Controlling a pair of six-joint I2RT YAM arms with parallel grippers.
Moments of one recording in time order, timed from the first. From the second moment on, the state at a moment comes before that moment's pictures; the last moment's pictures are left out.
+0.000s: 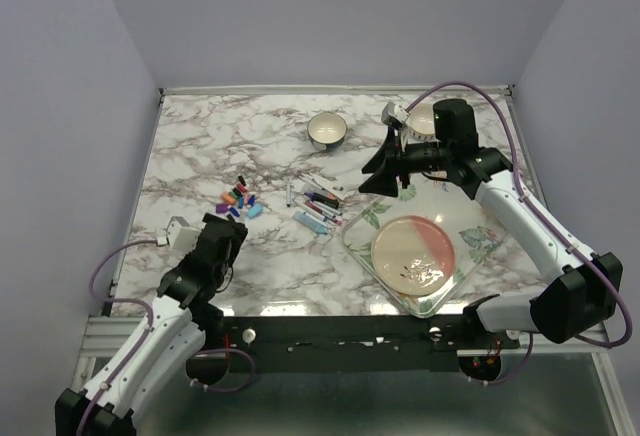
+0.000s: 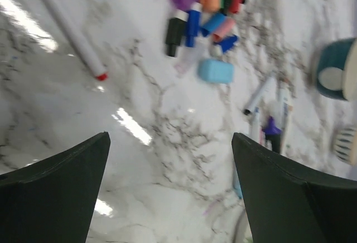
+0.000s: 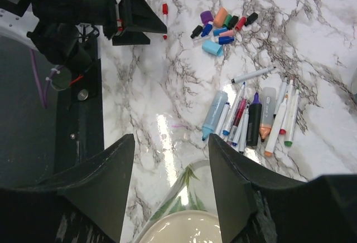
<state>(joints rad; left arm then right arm) -0.45 0.43 0.28 -0.50 -0.47 -1.35 0.40 1.34 1.22 -0.42 -0.99 -0.24</state>
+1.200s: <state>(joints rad) -0.09 1.35 0.69 -0.69 -0.39 -1.28 0.38 1.32 1.20 -0.41 -1.01 -0.24</state>
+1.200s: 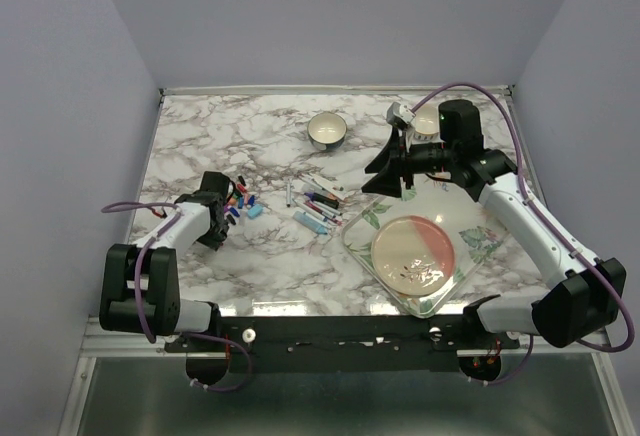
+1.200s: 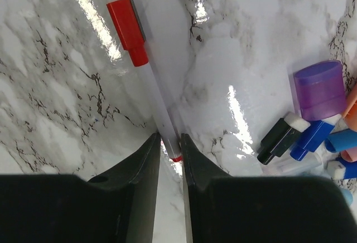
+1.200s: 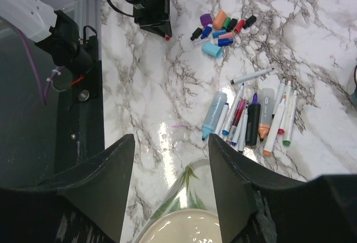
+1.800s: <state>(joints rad) -0.08 1.37 0.71 -0.71 -0.38 -1.27 0.36 1.31 1.20 -0.41 -1.02 -0.23</state>
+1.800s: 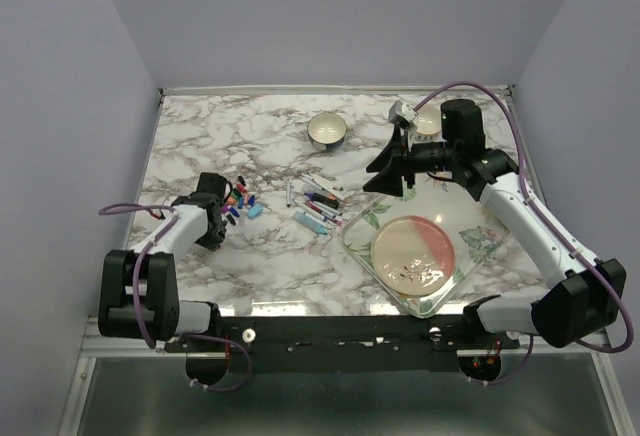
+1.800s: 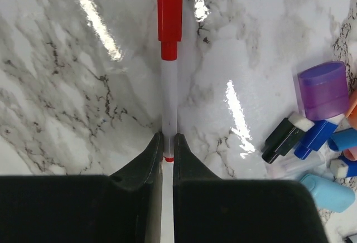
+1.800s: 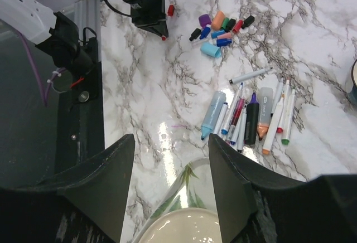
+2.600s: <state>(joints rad) -0.32 0.60 0.18 0.31 0.38 -0.84 0.36 1.27 1.04 -0.18 -1.08 -0.06</state>
